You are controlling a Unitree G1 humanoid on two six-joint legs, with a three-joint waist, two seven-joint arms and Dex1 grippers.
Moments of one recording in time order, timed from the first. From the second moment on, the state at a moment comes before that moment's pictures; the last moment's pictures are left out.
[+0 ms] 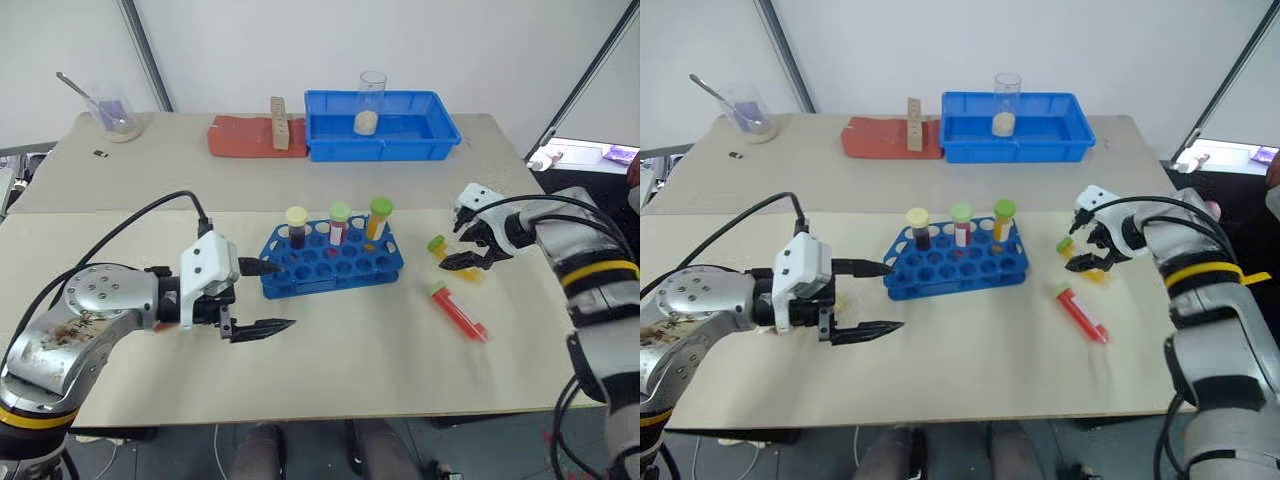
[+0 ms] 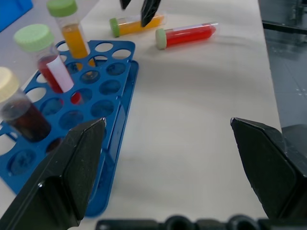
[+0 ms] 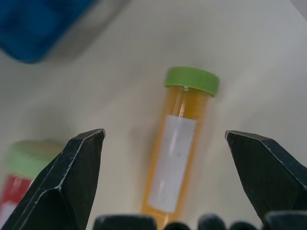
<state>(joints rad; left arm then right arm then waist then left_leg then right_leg) -0.27 0.90 0.05 -0.57 -0.61 0.63 -0.99 -1.10 -0.74 0.39 0.87 -0.14 0.50 1.16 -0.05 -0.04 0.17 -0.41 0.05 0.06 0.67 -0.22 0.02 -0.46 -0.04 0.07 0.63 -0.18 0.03</state>
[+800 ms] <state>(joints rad) -0.30 0.84 -0.02 -0.50 -0.53 0.59 -0.99 -1.19 -0.72 0.26 1.05 -0.17 0.38 1.23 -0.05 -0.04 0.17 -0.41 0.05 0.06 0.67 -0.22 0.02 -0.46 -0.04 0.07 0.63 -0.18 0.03</state>
